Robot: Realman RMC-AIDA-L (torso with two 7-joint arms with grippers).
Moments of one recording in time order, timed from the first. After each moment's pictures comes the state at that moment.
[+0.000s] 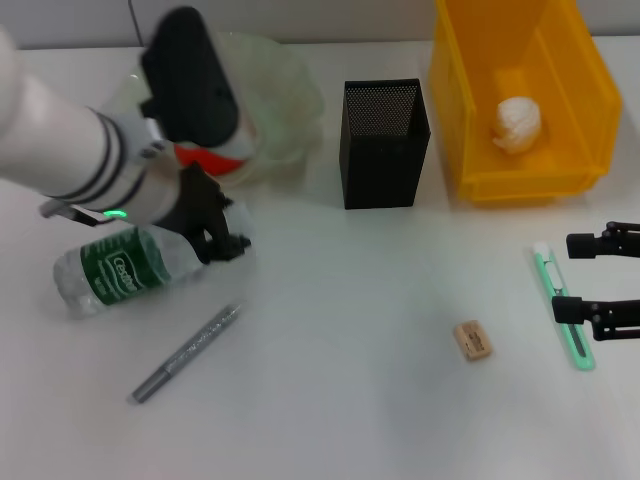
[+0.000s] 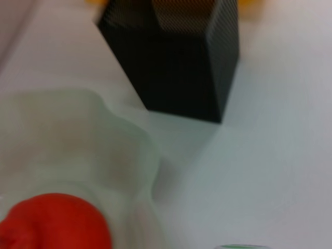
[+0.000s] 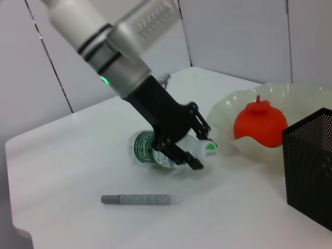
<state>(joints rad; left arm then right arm) -0.53 -2.07 1.63 1.33 2.62 1.22 -2.22 0.20 2.08 -0.80 -1.28 -1.95 -1.84 1.66</state>
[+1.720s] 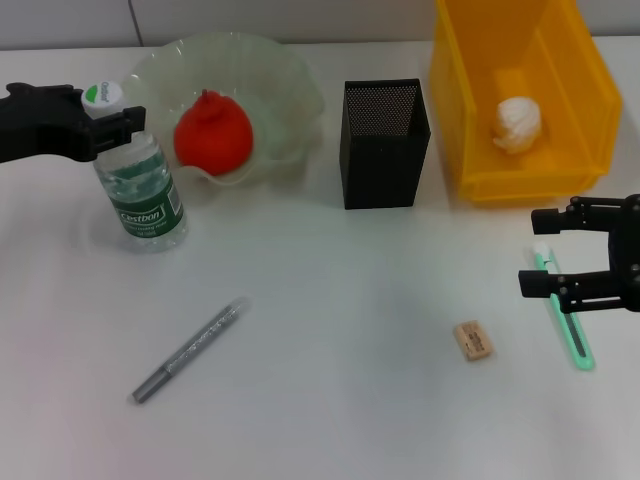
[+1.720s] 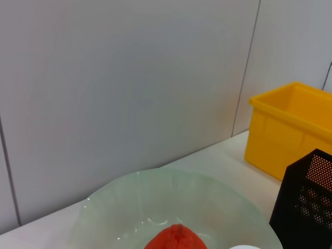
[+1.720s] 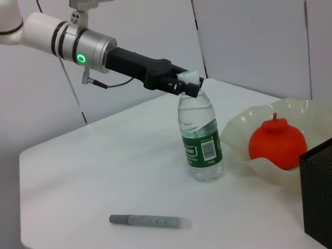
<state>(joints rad) -0.22 -2.07 1.12 1.41 2.02 1.17 -2.04 0.29 2.08 -0.80 -1.20 -1.96 -1.83 1.67</state>
